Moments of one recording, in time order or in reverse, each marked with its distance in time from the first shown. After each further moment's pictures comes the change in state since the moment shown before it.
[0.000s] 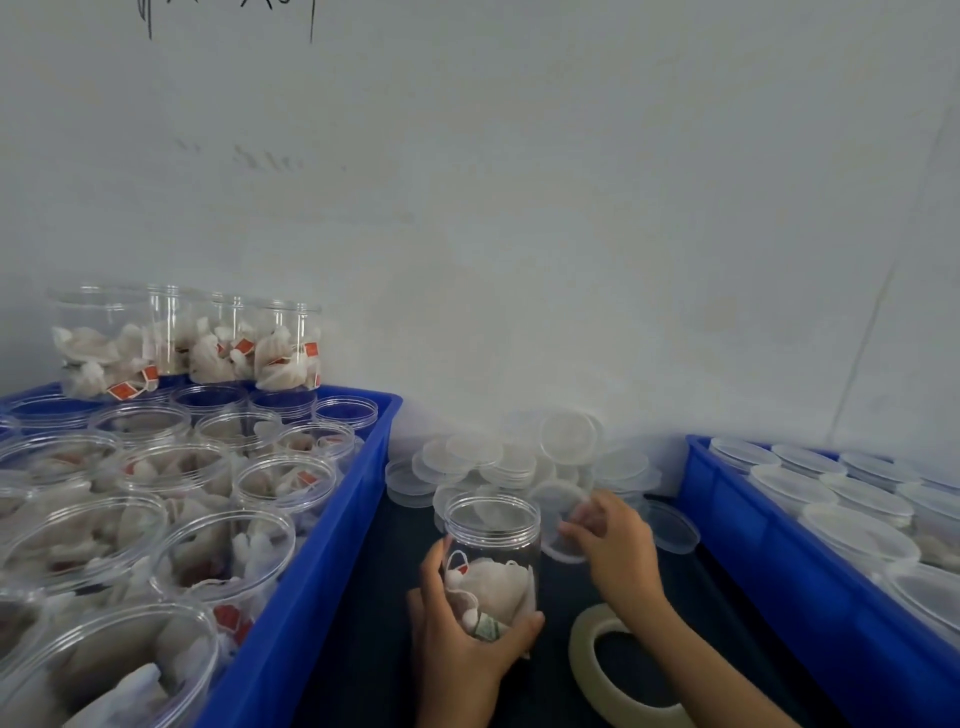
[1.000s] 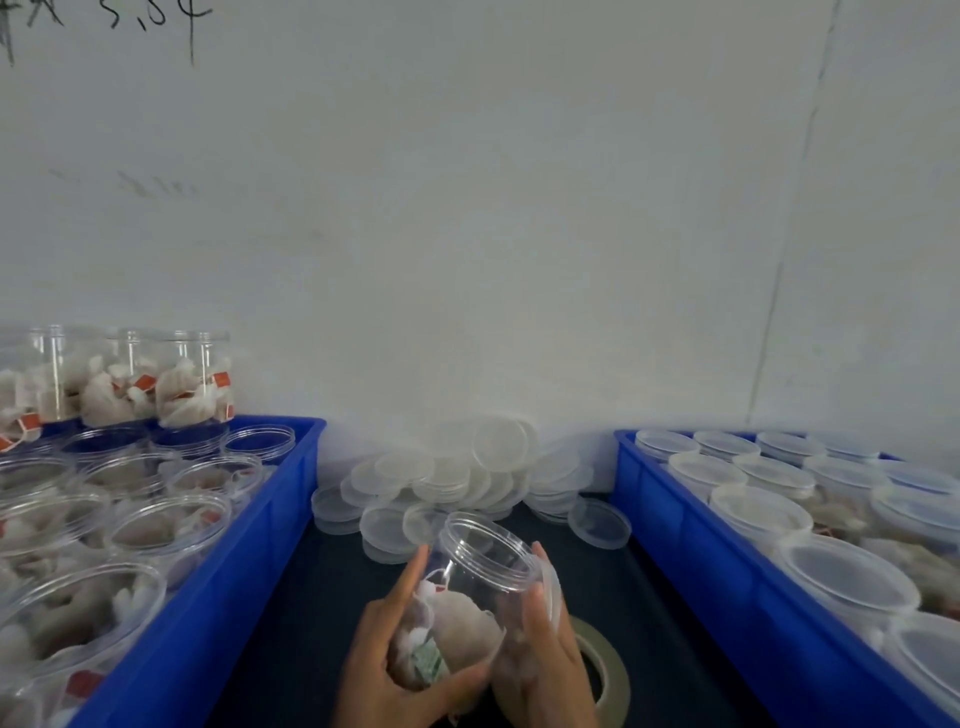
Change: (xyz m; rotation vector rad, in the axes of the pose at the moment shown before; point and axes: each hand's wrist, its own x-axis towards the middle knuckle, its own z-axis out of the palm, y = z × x) left_hand 0.001 0.019 -0.007 0.010 -0.423 0.146; right_hand -0.083 -0.007 -0.010 1.186 -0.120 0.278
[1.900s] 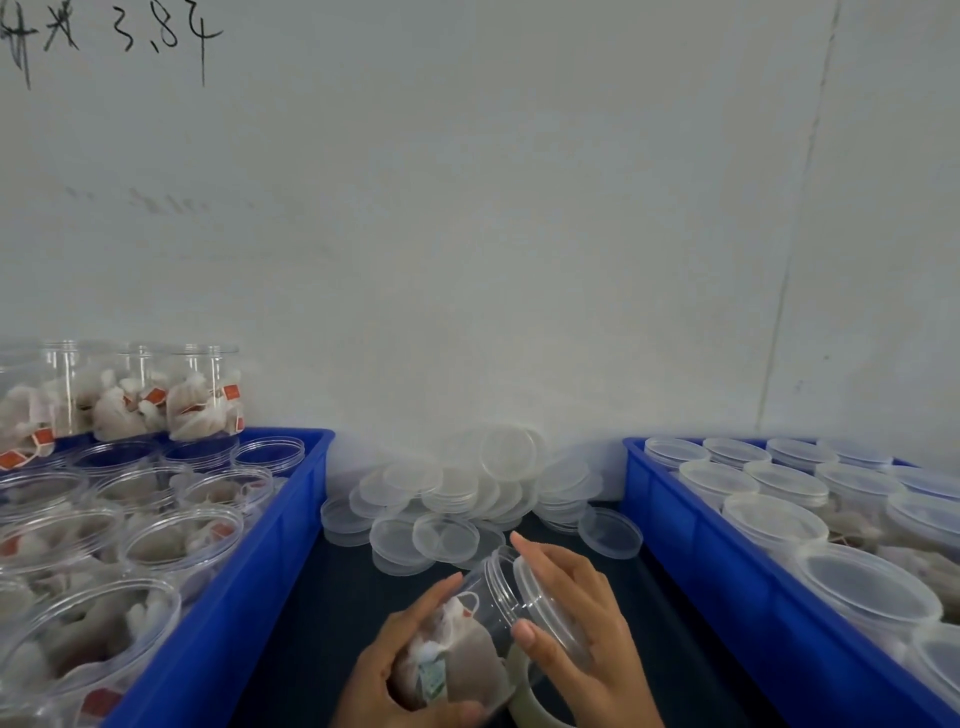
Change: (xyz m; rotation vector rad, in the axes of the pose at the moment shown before) left_hand 0.007 0.011 -0.021 -0.087 -0.232 -0.171; right_hand -0.002 -0.033 -0.017 -0.993 -0.169 -0.477
